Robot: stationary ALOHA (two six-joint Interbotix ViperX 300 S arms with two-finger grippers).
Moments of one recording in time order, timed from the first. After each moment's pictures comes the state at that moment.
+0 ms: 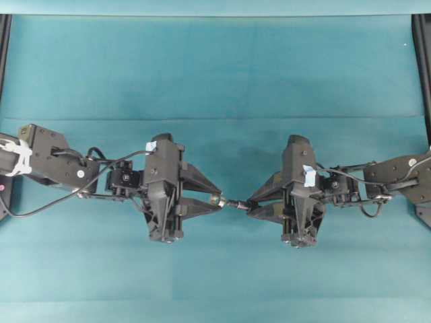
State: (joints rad) left arm -0.06 0.11 0.74 0.02 -0.42 -0.14; right arm 0.10 0.00 0.95 0.06 -0.33 0.22
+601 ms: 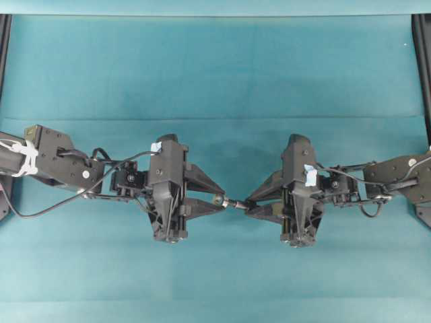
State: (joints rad) left arm -0.06 0.13 0.72 0.02 -0.42 -0.14; right arm 0.10 0.00 0.95 0.06 -0.36 0.22
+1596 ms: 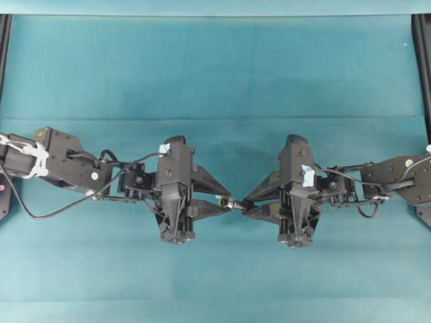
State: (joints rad) left arm -0.06 0.18 0.68 0.02 -0.42 -0.15; right arm 0.10 0.01 0.94 0.07 -0.37 0.22
